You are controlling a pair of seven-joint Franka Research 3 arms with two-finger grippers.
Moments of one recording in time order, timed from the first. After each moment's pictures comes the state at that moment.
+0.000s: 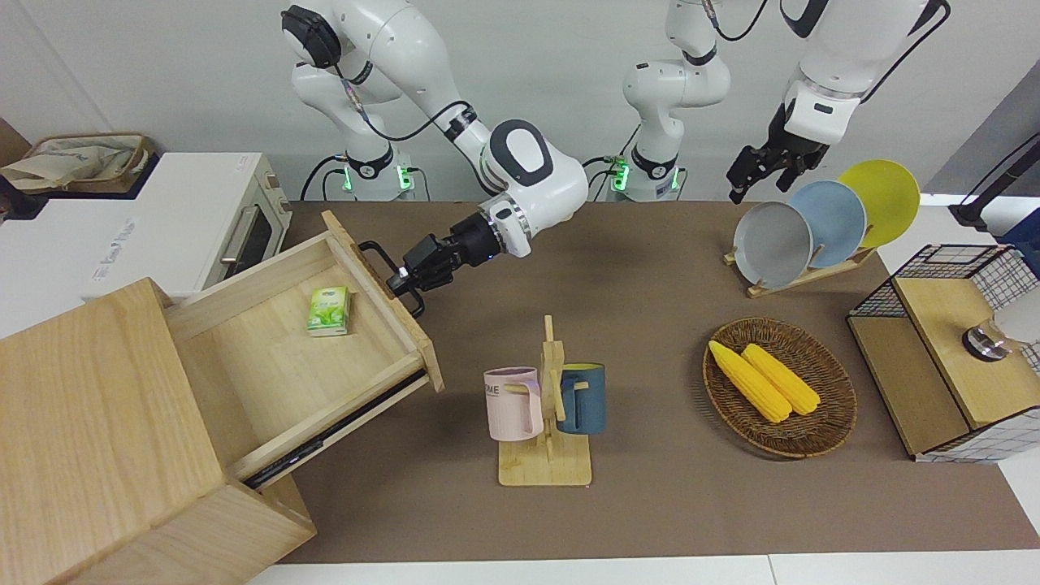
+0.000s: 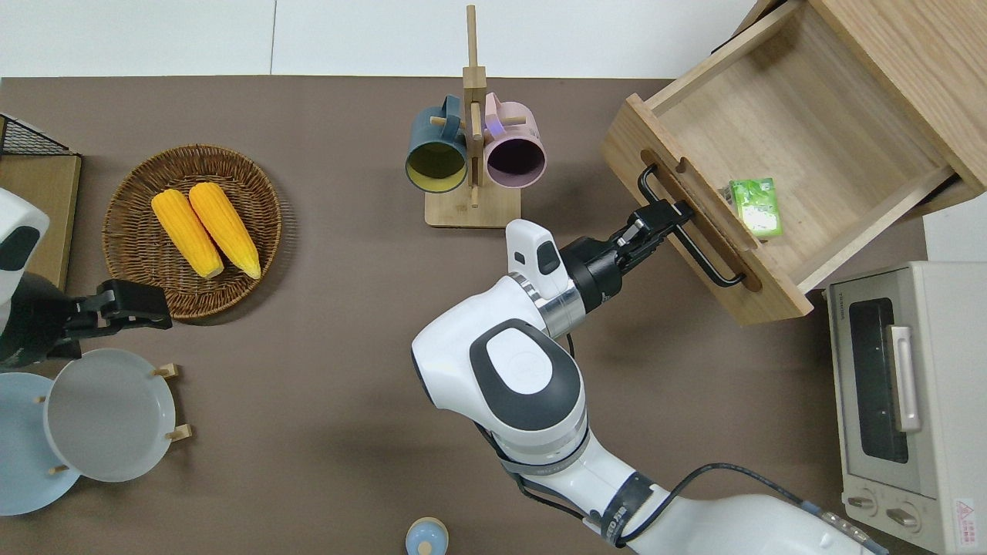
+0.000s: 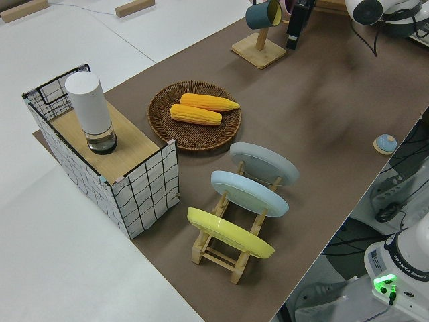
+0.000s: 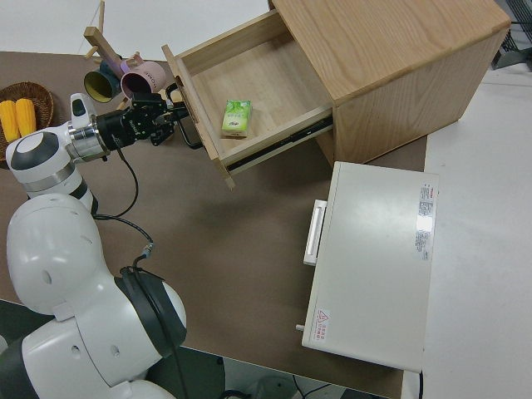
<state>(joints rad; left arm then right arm) 0.02 -0.13 -0.07 -1.71 -0.04 1.56 -0.33 0.13 0.48 0.69 -1.69 -1.57 1.29 0.37</state>
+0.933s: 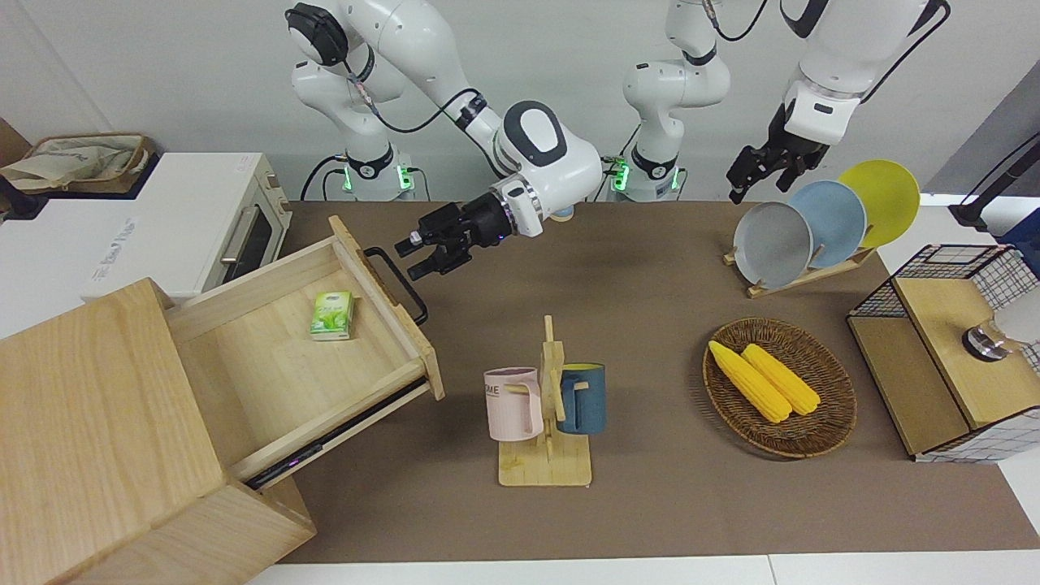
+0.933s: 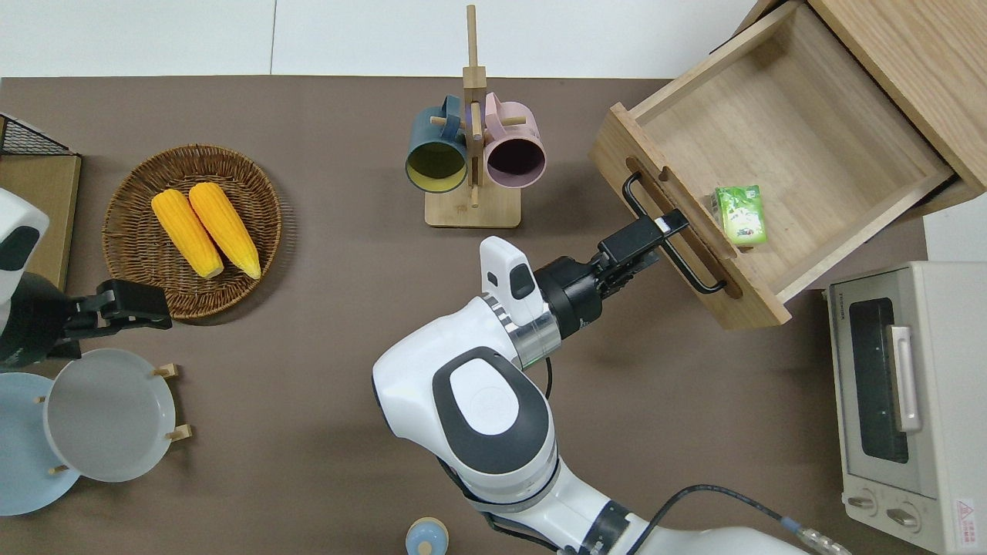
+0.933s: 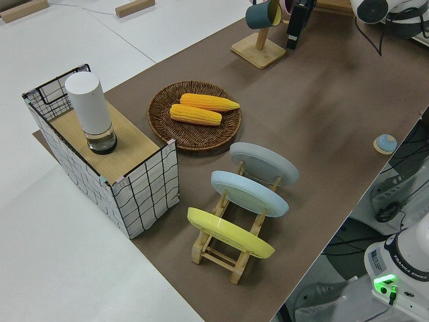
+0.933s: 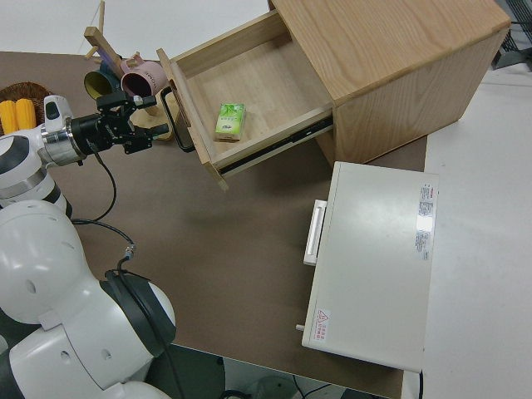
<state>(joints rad) 0.02 -0.13 -0.07 -1.71 -0.04 1.56 -0.33 0.16 0.46 0.72 -1.66 -1.57 1.21 0.36</state>
